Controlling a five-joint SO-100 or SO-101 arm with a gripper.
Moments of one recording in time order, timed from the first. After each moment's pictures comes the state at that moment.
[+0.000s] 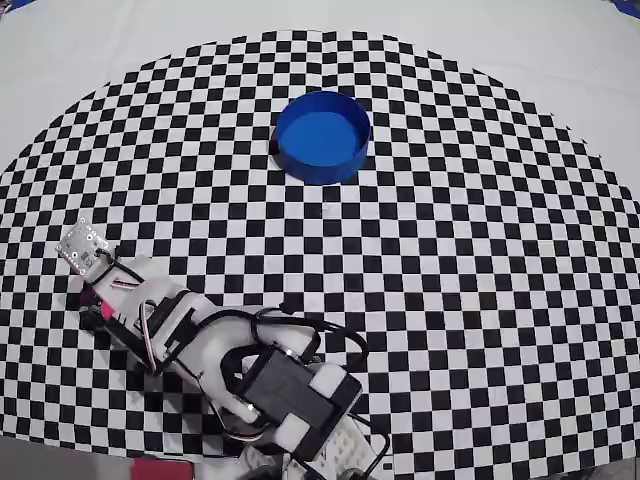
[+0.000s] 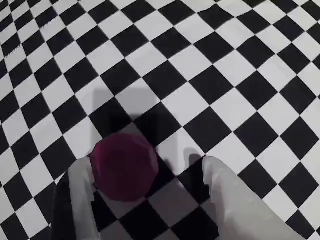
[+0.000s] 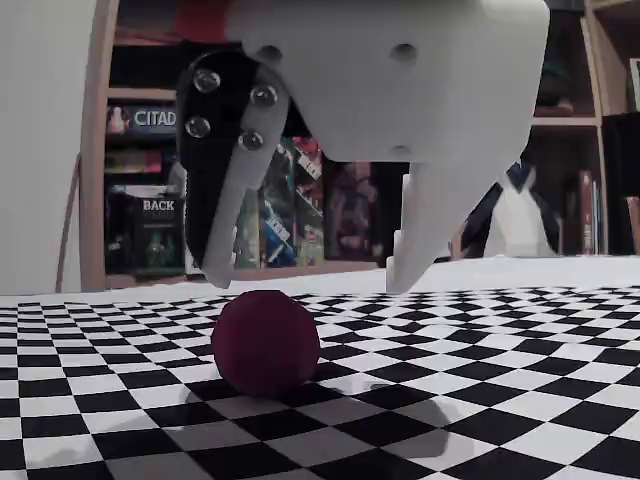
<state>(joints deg) -53.9 107.0 150.9 -3.3 -88.8</state>
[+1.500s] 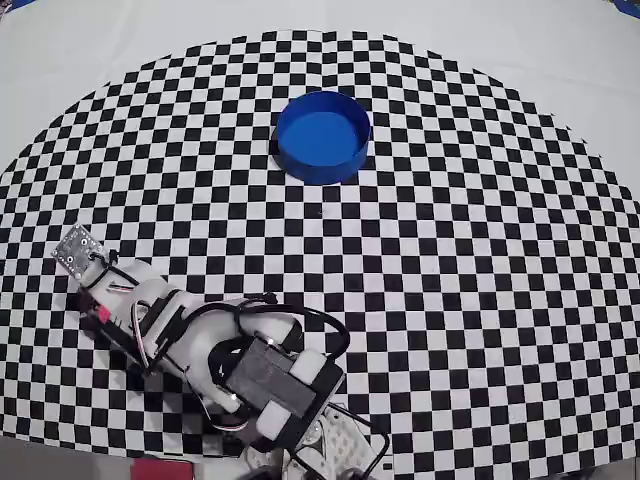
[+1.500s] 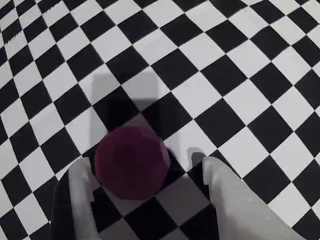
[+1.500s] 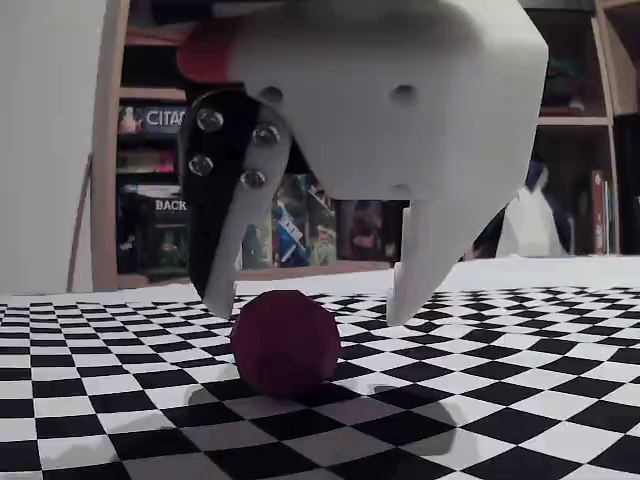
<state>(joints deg) -55.2 102.3 149.1 -3.7 -88.8</state>
